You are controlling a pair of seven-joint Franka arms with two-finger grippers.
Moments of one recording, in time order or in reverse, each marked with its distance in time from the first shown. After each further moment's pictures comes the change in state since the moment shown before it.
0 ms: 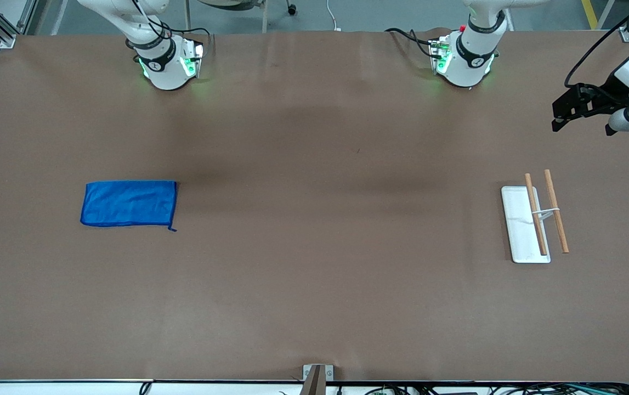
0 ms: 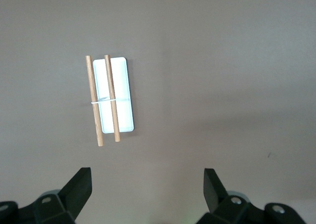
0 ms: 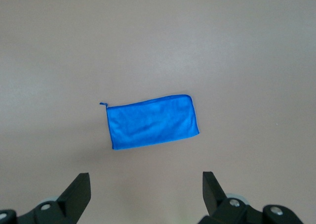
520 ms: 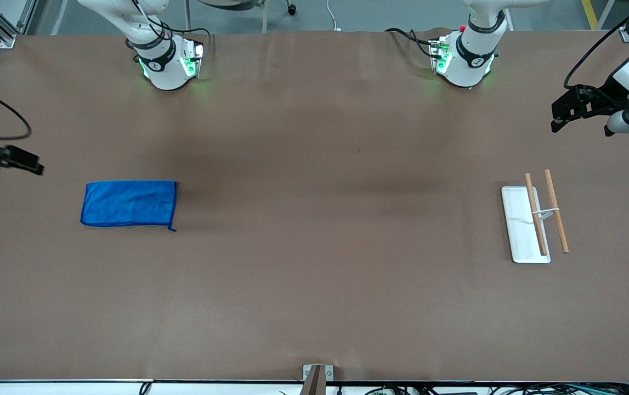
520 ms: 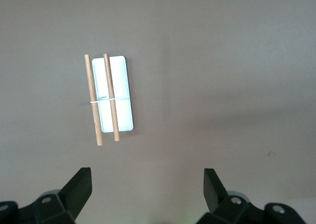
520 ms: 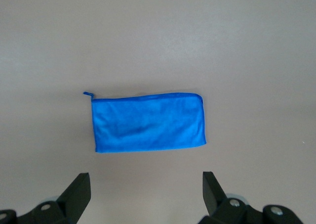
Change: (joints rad) left arm 0.000 0.004 -0.004 0.001 0.000 -0.005 0.000; right arm -0.010 0.061 -0.005 -0.323 -0.002 0.302 -0.129
